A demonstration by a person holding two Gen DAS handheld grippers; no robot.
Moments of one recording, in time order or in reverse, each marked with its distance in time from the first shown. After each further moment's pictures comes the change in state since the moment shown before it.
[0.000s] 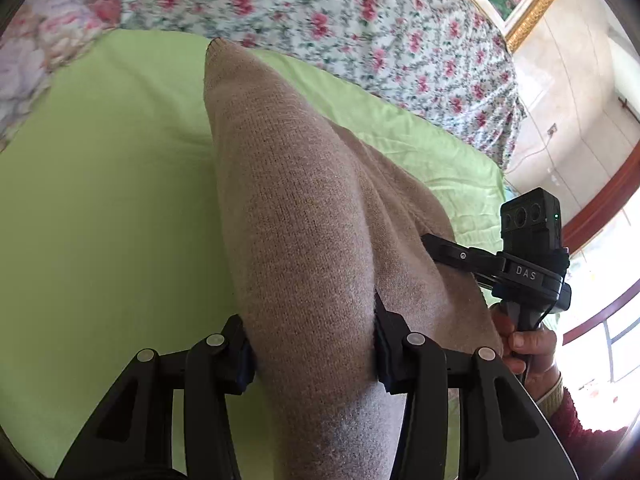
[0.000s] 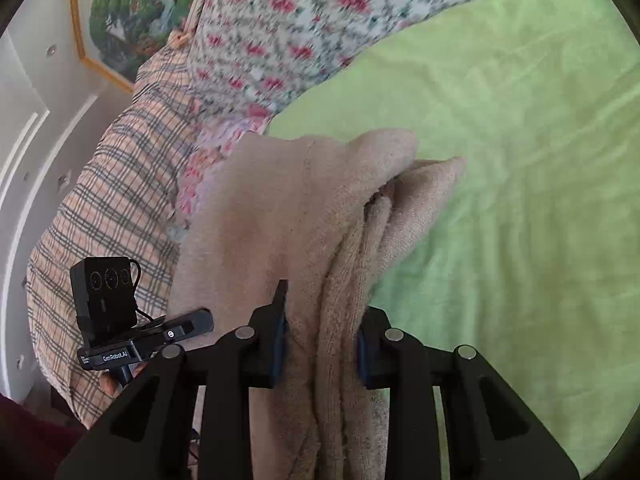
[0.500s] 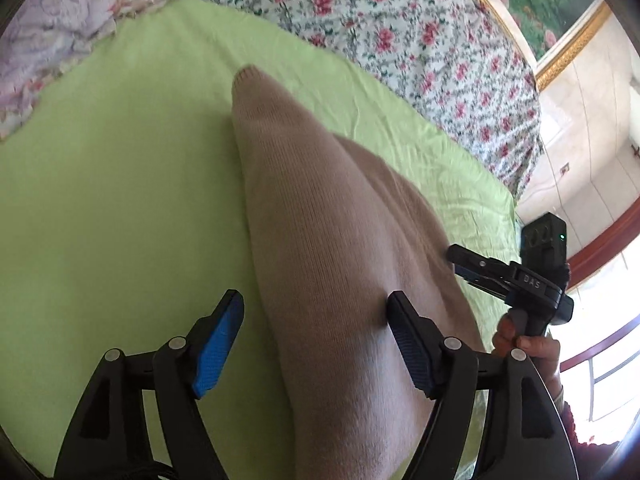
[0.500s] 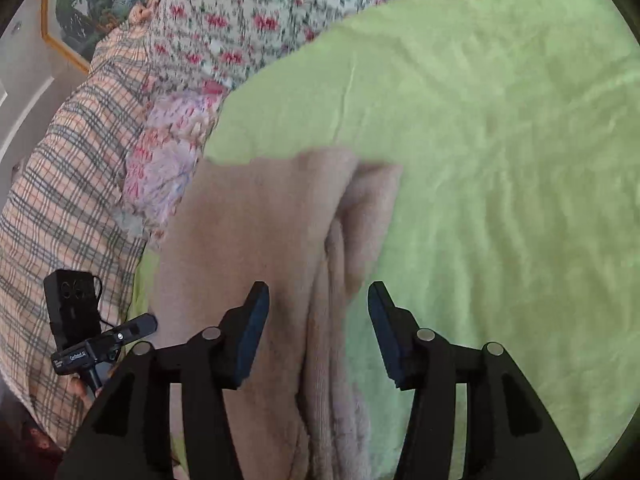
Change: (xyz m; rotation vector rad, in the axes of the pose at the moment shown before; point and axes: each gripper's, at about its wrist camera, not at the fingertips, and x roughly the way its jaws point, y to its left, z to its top) left arm -0.024 0.085 -0.023 -0.102 -0.050 -0.014; right arm 0.008 0.005 0.013 0.012 -0.021 -0.224
